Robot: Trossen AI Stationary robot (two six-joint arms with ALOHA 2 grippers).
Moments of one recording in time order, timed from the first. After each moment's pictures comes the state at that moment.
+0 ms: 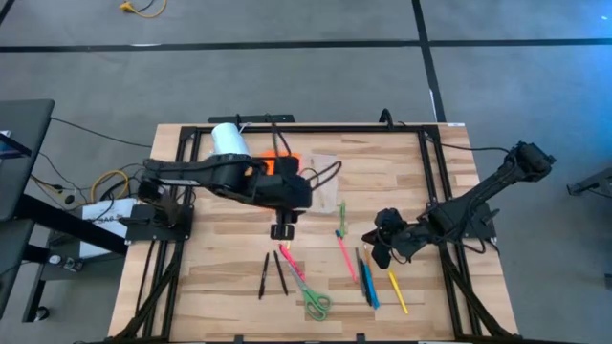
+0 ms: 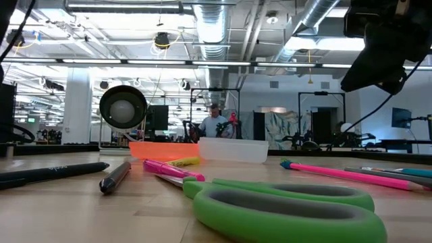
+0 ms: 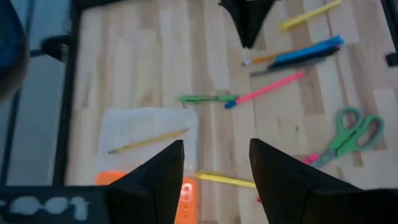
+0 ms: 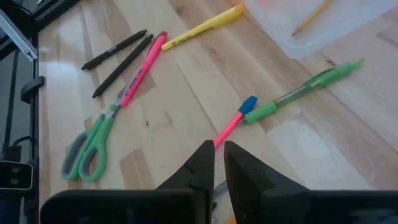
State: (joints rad) left arm -0.20 1.85 2.24 -1.33 -0.26 -0.01; right arm 0.55 1.14 0.58 -0.27 0.45 0.93
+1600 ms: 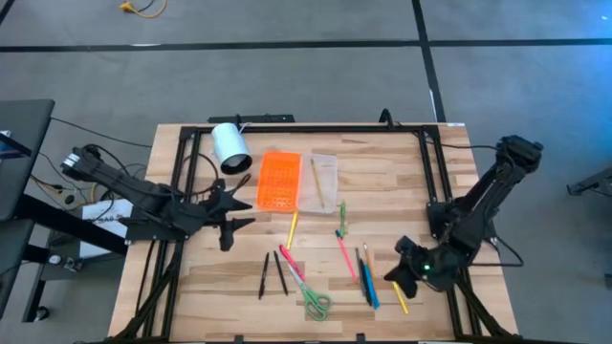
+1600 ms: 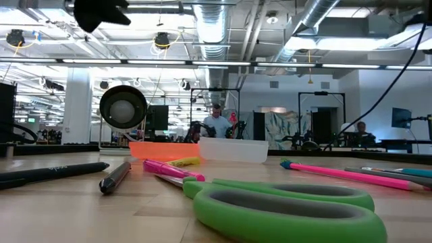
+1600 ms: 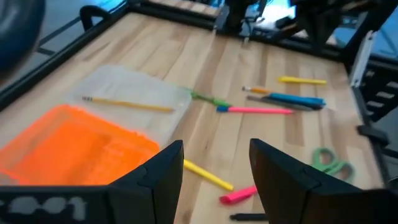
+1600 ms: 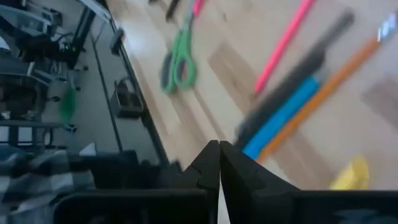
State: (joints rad) left arm -0.45 0.90 0.77 -0.44 -0.57 -0.49; right arm 0.95 1.14 0.58 -0.25 0.43 1.52
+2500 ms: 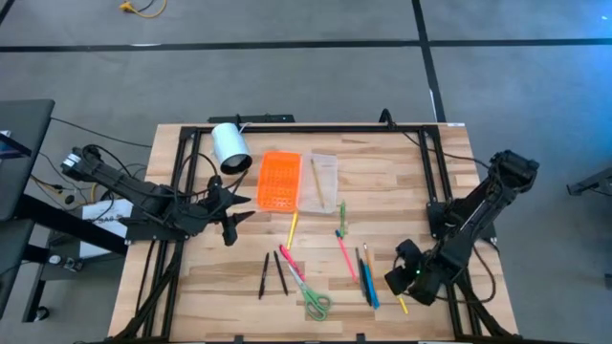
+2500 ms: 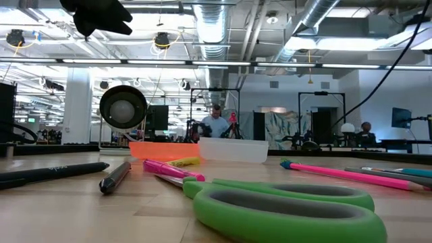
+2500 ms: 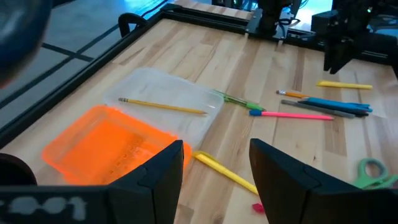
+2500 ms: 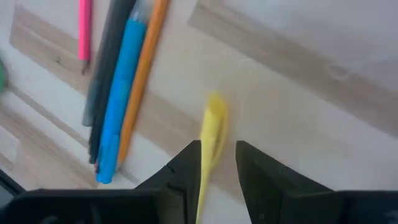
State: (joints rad) left arm -0.45 0.90 0.75 -0.45 -0.69 -0.50; right arm 0.93 1.42 0.72 -0.63 0.21 1.94
